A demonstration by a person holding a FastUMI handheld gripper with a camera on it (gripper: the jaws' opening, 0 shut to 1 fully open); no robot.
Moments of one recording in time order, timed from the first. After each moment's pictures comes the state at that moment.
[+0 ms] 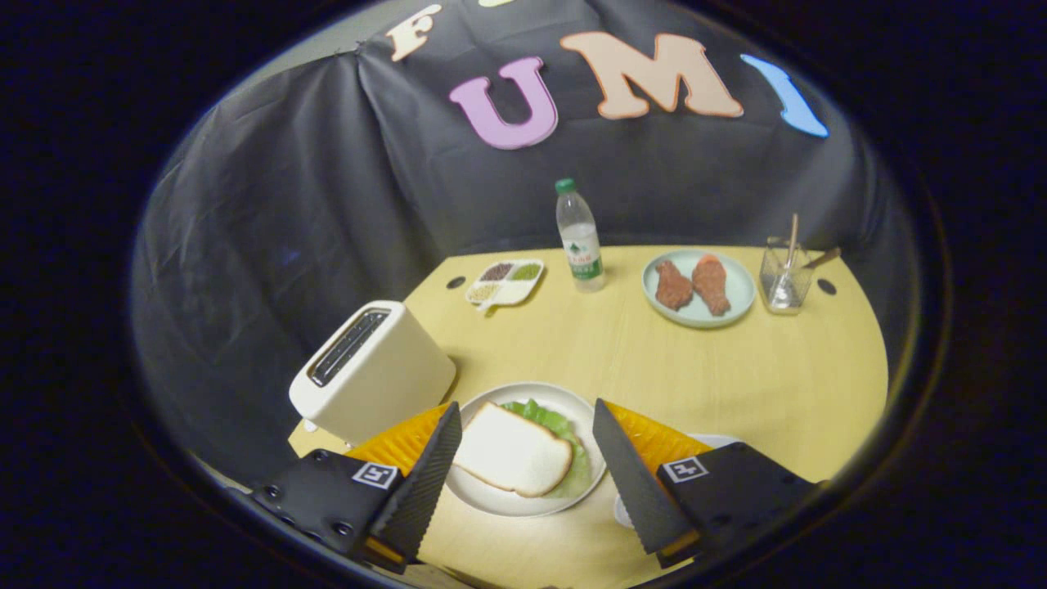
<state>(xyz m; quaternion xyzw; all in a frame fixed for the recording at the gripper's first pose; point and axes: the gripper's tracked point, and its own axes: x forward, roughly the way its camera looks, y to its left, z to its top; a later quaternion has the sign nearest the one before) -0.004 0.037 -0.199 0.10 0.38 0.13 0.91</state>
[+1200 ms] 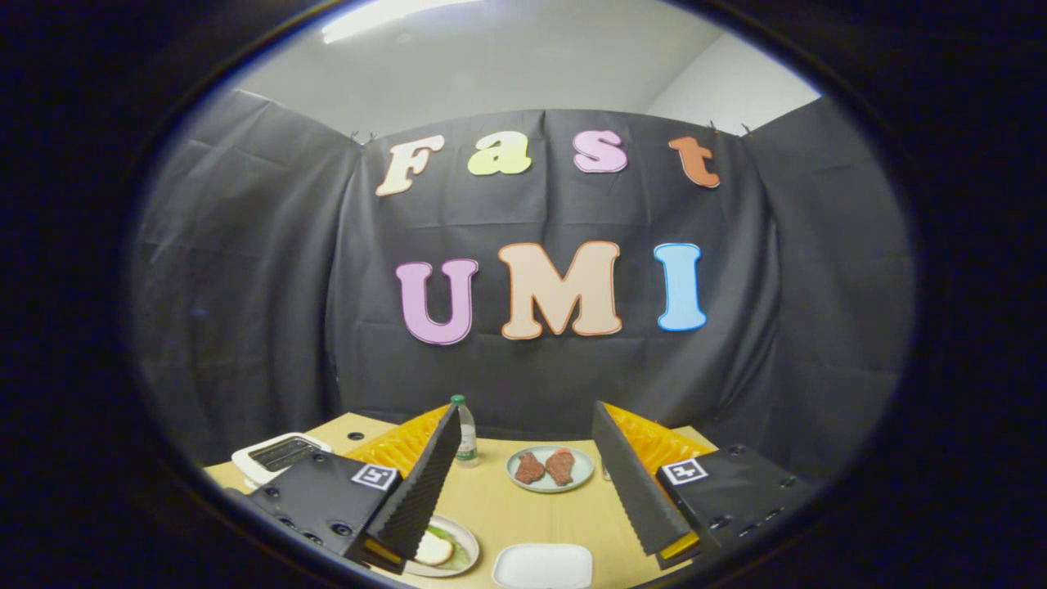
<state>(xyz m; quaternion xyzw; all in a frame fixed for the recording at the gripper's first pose) -0.010 -0.080 -0.002 0.00 0.07 -0.05 1.00</state>
